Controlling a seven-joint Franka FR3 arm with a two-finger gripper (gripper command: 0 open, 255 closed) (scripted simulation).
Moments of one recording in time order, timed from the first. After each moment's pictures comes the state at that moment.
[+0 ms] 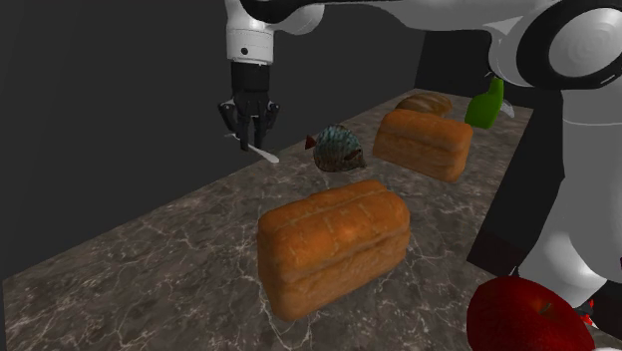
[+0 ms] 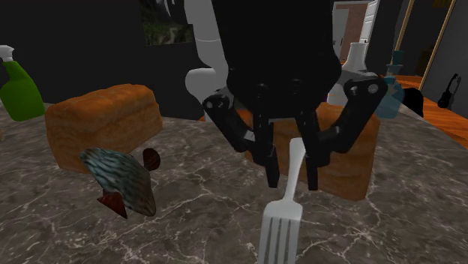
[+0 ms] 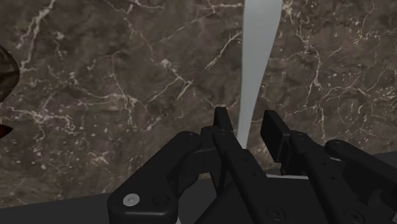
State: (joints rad) arm 0.35 0.41 0.28 -1.23 0.11 1.64 0.49
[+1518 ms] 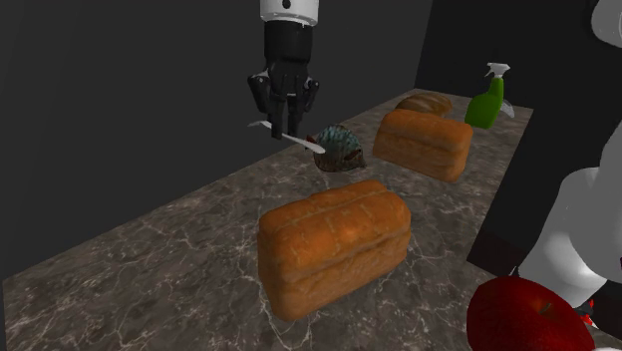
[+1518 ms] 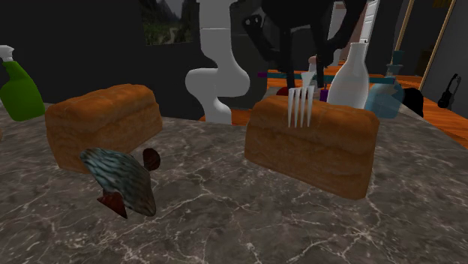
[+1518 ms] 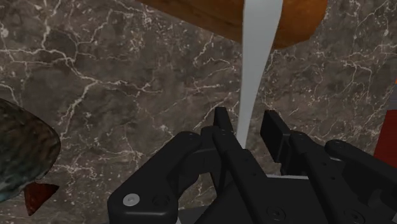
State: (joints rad) arm 0.34 0.04 0.31 -1.57 0.22 1.62 0.53
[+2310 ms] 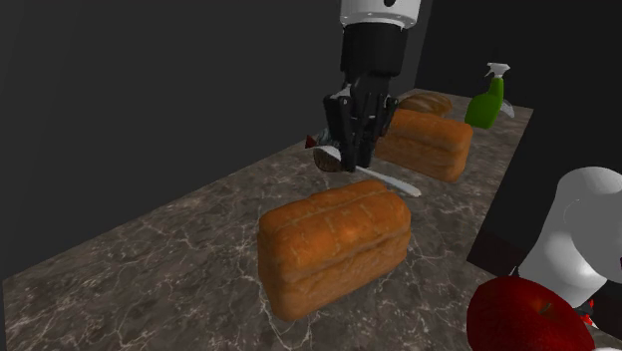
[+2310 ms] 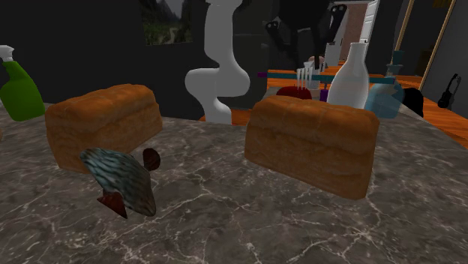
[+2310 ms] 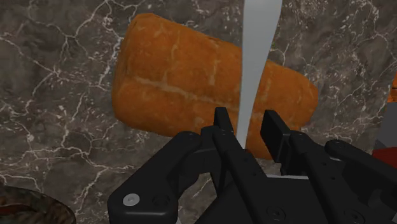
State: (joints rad) arm 0.39 -0.40 0.34 -2.00 0.36 1.65 0.57
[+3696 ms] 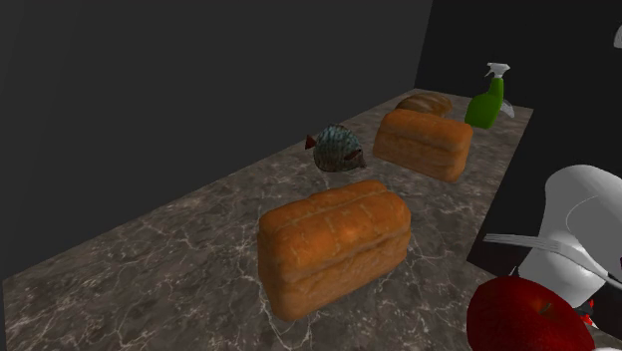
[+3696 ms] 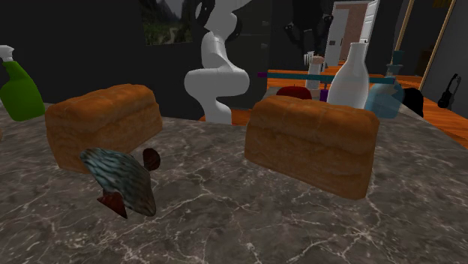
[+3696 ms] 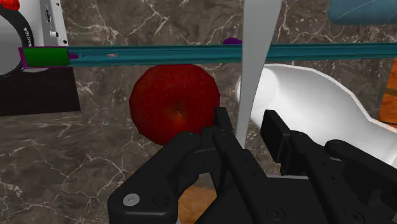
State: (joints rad) arm 0.62 -1.02 0.46 -2.33 0.61 1.46 0.87
